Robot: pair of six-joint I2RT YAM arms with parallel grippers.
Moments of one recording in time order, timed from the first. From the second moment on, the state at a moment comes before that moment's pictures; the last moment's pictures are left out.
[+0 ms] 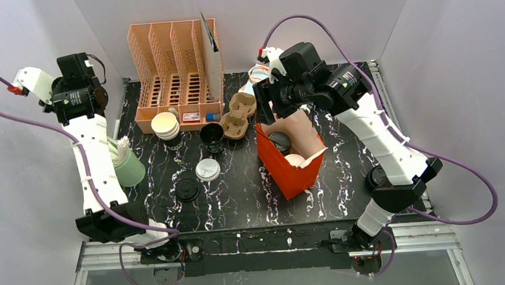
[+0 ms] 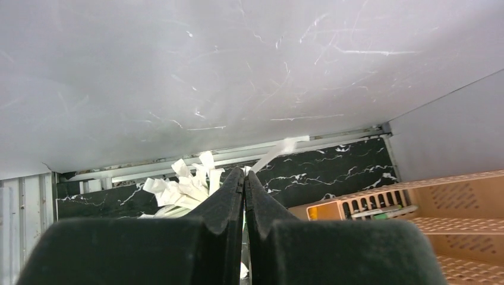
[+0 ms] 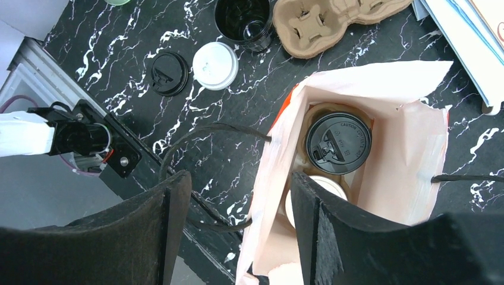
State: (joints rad) left arm 0.27 1.48 1.90 -1.11 -0.88 -0.80; right arm 0.80 1.64 2.15 -1.22 -0.13 0.21
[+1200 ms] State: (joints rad) left arm 0.27 1.25 1.83 -0.49 -0.21 -0.85; right arm 0.80 1.61 2.24 -1.18 0.12 0.24
